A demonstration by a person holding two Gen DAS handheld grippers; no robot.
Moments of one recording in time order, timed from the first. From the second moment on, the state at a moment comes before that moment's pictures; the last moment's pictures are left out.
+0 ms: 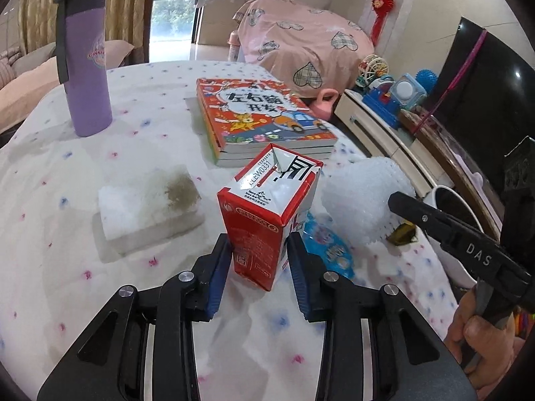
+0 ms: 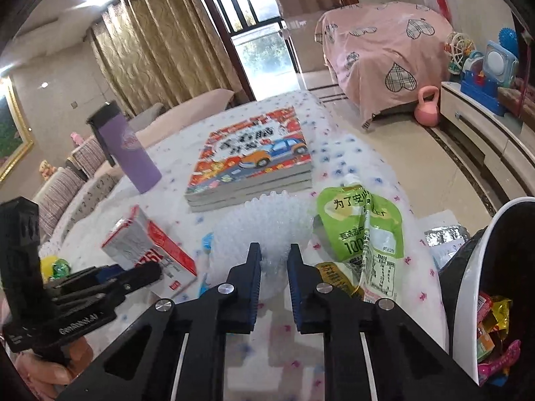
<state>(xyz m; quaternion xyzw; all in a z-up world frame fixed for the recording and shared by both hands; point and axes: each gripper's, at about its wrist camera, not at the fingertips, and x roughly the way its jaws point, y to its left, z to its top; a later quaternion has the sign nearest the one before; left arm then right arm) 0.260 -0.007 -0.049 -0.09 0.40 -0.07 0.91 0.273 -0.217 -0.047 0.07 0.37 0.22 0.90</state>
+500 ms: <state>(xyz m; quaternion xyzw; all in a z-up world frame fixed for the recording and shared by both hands) 0.213 -0.067 -0.020 -0.08 0.39 -0.14 0.91 0.204 -0.272 -0.020 0.13 0.33 0.20 0.91</state>
